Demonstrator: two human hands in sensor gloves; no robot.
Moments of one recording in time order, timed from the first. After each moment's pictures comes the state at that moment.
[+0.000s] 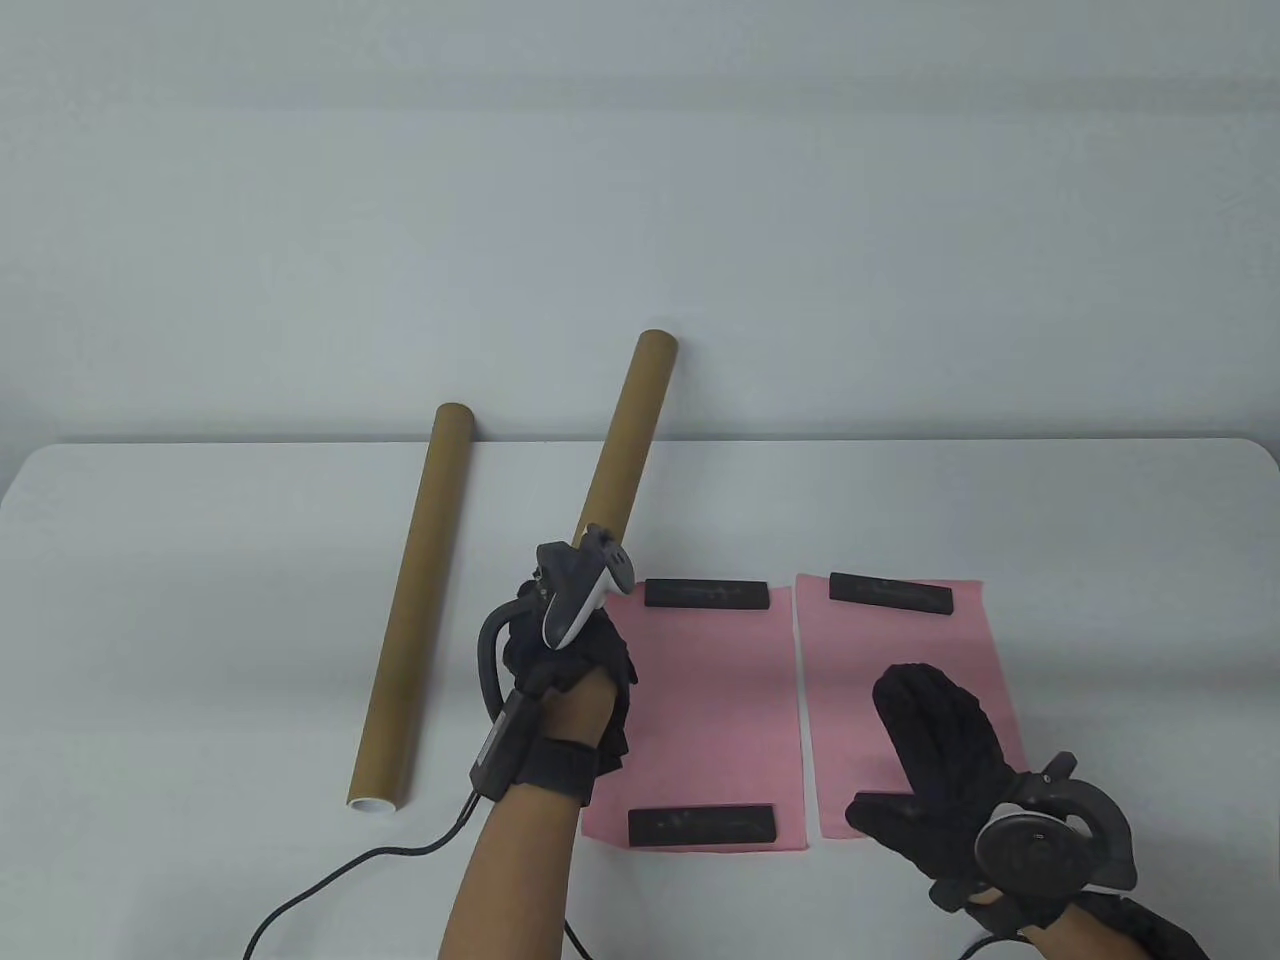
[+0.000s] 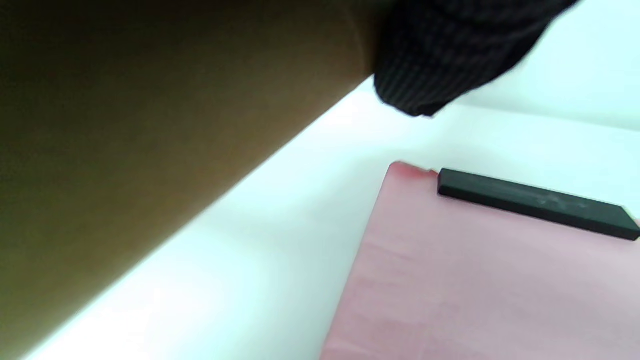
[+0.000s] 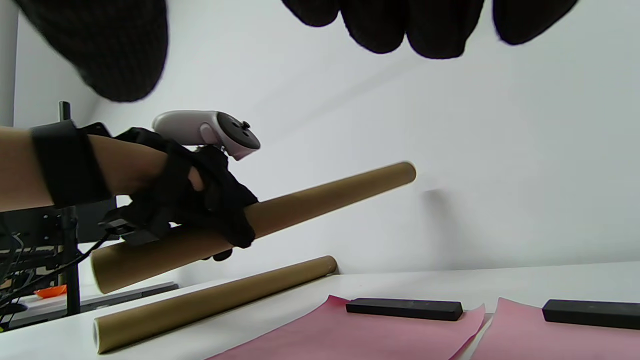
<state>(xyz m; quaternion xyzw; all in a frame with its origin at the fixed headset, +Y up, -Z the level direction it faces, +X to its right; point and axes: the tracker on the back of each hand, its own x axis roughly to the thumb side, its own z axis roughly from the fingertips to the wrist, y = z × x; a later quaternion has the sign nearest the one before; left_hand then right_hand) -0.086 -0.656 -0.427 -0.17 0.15 0.05 0.97 0.250 -0.664 -0.267 0.32 -0.20 0.91 0.18</state>
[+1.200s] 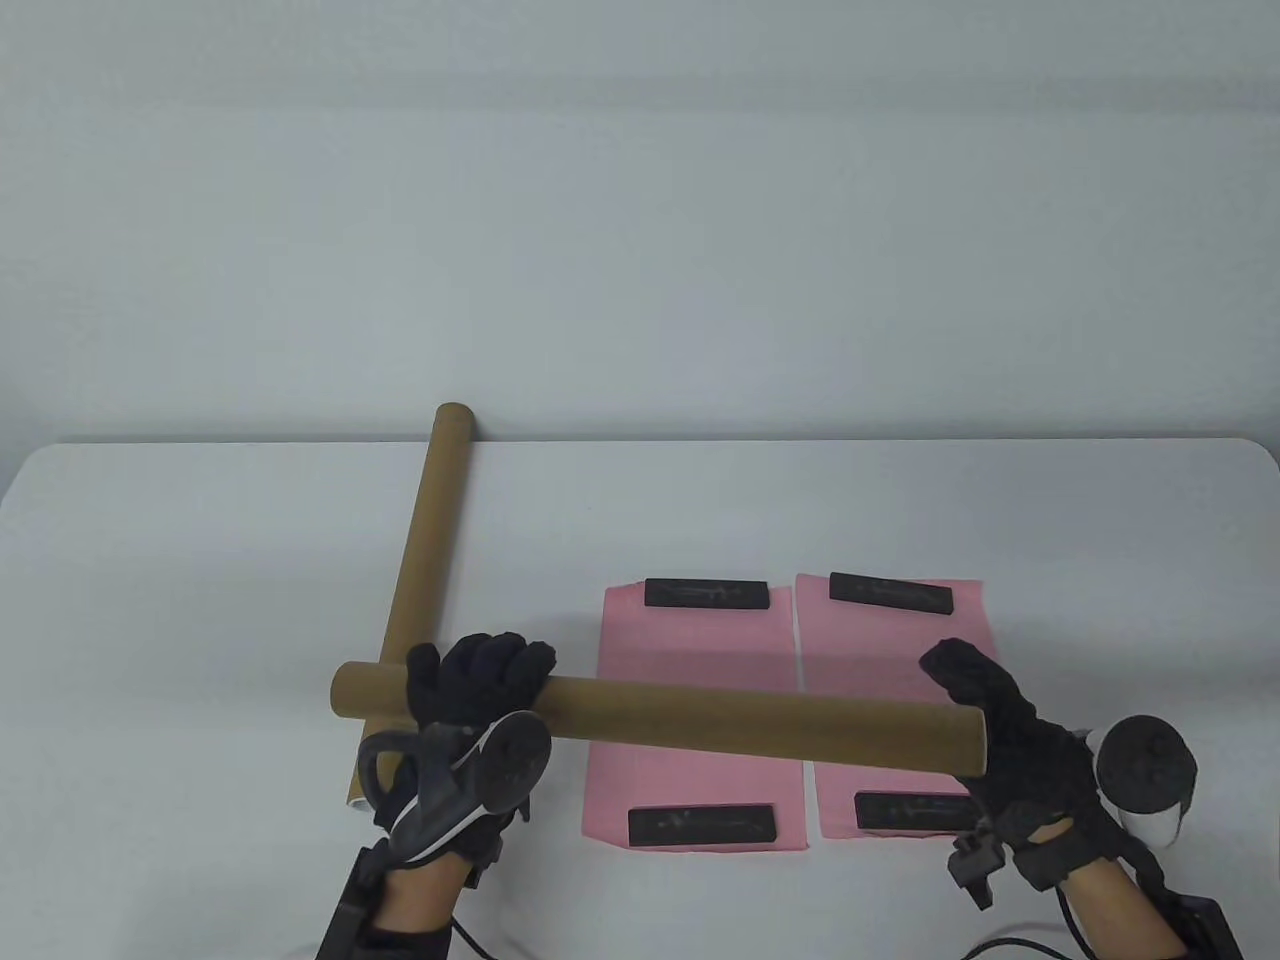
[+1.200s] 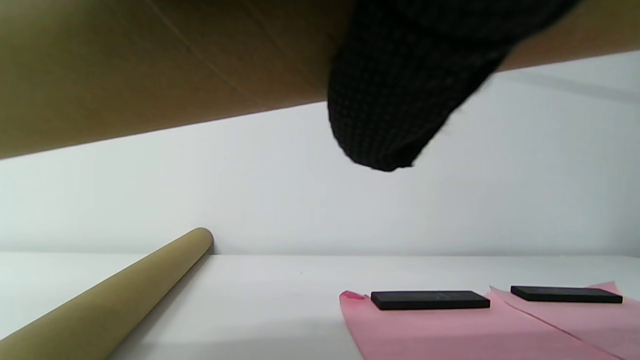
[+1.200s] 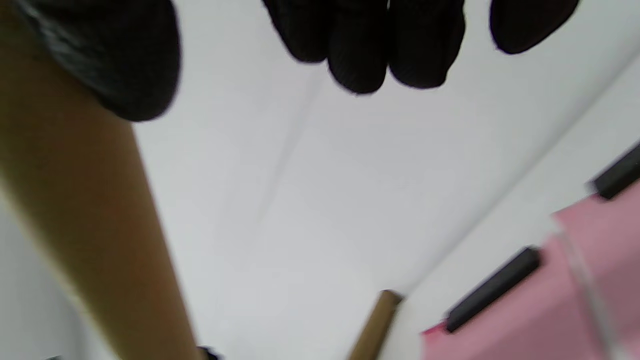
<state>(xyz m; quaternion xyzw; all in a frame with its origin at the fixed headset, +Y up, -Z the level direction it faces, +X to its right) -0.154 -0.646 -0.301 0.14 -0.09 0.04 0.99 0.303 -0.676 -0.303 0.24 -0.13 0.80 0.53</state>
